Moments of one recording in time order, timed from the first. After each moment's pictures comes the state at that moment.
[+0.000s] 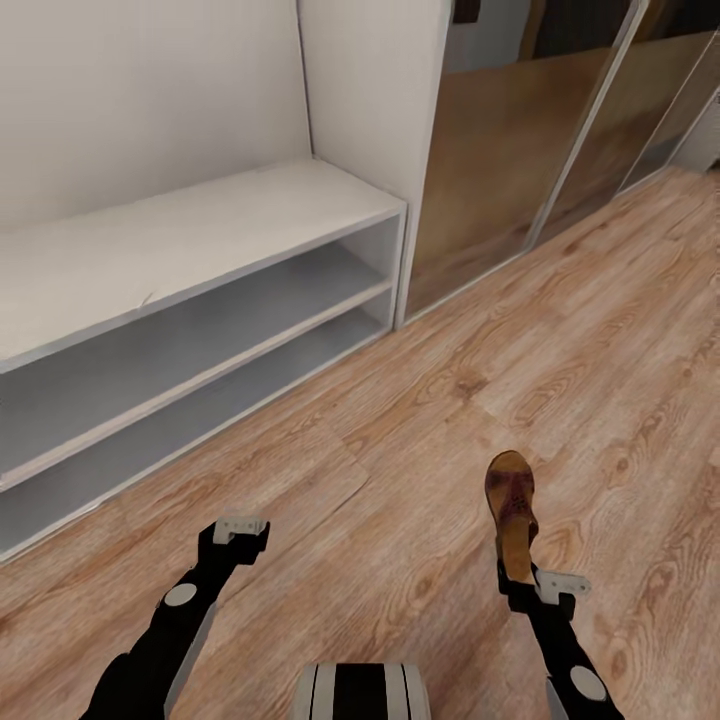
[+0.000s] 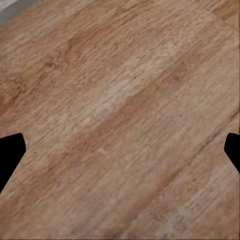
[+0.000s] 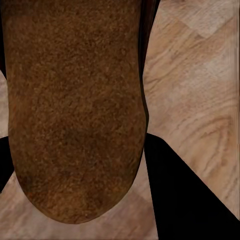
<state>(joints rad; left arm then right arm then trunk) -0.35 0.03 -0.03 -1.06 -0.02 0.13 -0.01 -0.29 -0.05 -0.19 -0.77 0.06 -0.36 0.00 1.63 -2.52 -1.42</state>
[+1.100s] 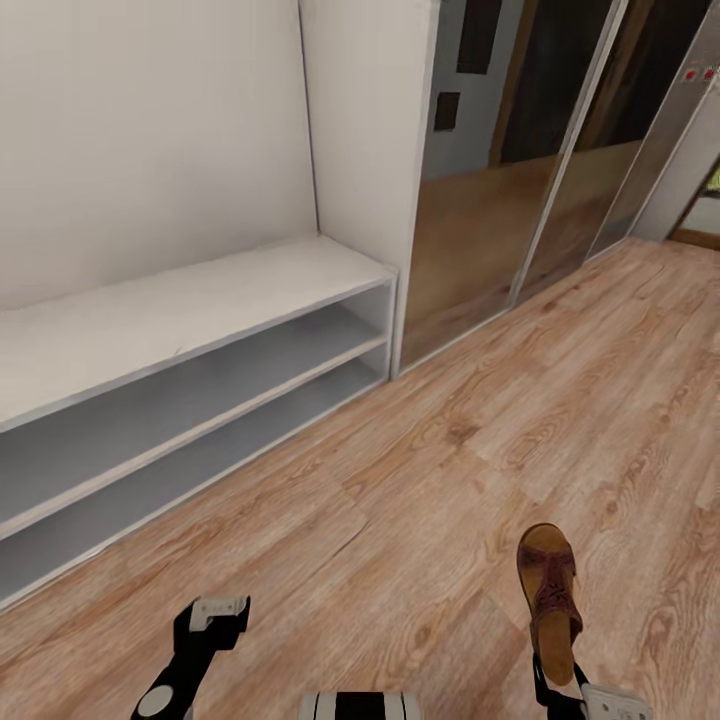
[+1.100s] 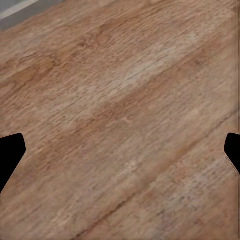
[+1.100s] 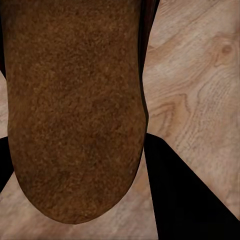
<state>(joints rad) -0.25 0.03 0.06 -0.73 -0.02 -0.21 -0.01 -0.07 -0.05 -0.28 -0.67 0.06 -0.63 0.00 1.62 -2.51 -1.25</state>
